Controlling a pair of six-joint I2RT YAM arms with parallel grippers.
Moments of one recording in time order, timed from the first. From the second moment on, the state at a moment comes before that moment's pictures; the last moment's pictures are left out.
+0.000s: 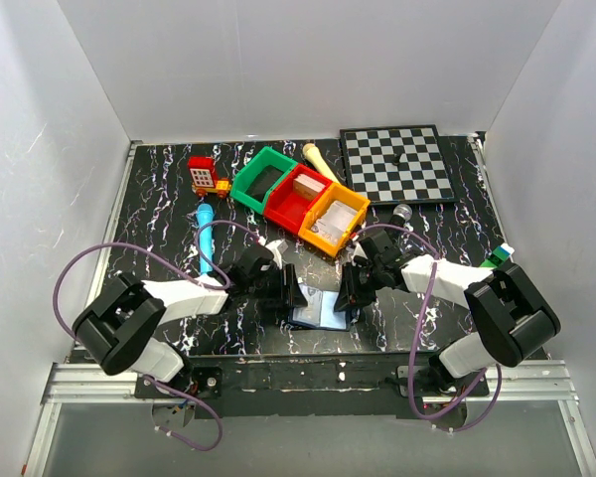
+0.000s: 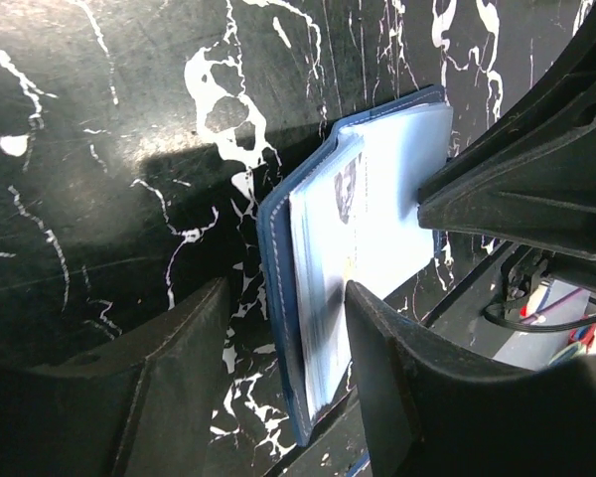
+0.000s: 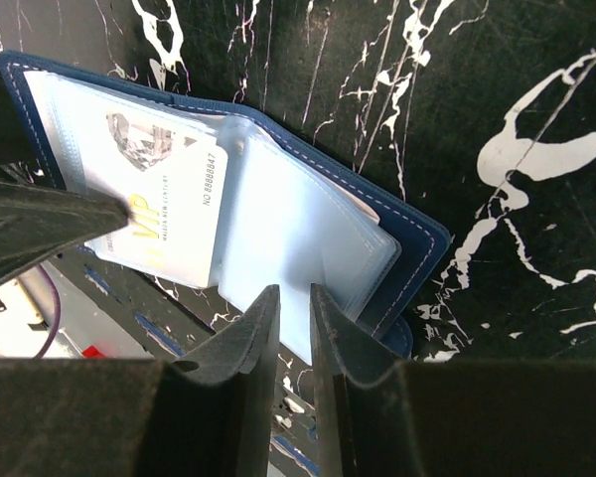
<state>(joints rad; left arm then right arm) -0.75 1.47 0.55 0.14 0.31 -0.75 0.61 1.47 0.65 -0.27 -0.49 0.57</state>
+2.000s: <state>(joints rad) -0.79 1.49 0.54 0.19 0.35 -0.73 0.62 1.42 0.73 -0.43 -0.39 0.50</state>
